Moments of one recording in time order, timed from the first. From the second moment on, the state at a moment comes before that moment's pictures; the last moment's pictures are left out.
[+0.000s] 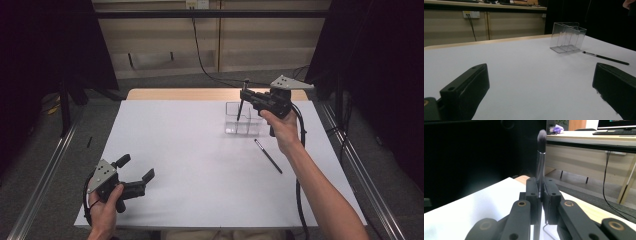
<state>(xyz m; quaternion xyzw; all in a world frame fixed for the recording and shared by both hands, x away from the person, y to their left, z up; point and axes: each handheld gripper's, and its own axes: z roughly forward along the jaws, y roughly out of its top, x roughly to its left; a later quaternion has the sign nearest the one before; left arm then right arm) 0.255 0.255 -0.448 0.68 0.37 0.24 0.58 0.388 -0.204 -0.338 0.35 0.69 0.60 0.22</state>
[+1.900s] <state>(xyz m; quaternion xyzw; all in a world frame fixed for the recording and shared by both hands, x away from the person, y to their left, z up) 0.256 0.258 -0.450 0.70 0.37 0.24 0.57 0.443 -0.182 -0.379 0.39 0.70 0.55 0.25</state>
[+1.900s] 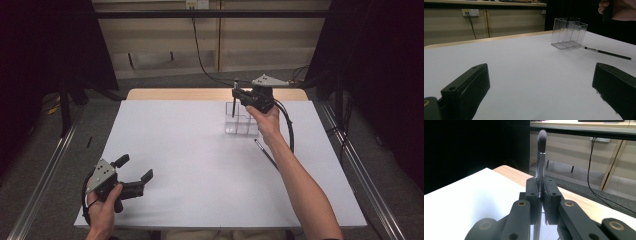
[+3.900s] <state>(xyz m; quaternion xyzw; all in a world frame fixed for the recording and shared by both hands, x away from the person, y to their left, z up) 0.258 0.263 -0.450 0.70 0.37 0.25 0.56 0.430 -0.192 -0.392 0.38 0.69 0.55 0.26</state>
